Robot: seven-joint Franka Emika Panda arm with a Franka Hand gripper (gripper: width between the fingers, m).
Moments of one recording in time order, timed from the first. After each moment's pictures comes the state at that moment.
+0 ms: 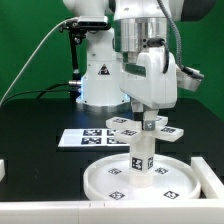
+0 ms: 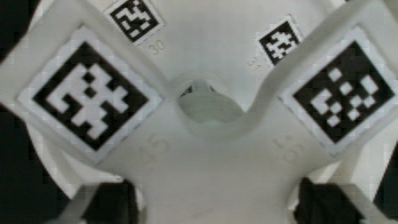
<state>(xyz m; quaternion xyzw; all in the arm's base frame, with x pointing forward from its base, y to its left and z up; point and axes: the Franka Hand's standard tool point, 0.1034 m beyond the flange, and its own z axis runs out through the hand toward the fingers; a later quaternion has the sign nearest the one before) 0.562 0.042 0.107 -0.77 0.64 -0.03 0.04</state>
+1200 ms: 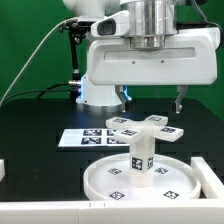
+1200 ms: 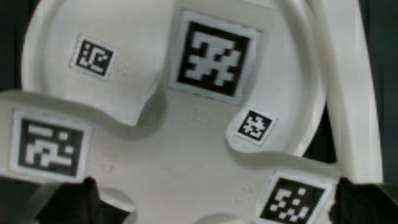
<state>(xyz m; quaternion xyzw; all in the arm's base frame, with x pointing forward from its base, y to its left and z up) 0.566 0.048 0.124 -1.00 0.02 -0.03 0.01</state>
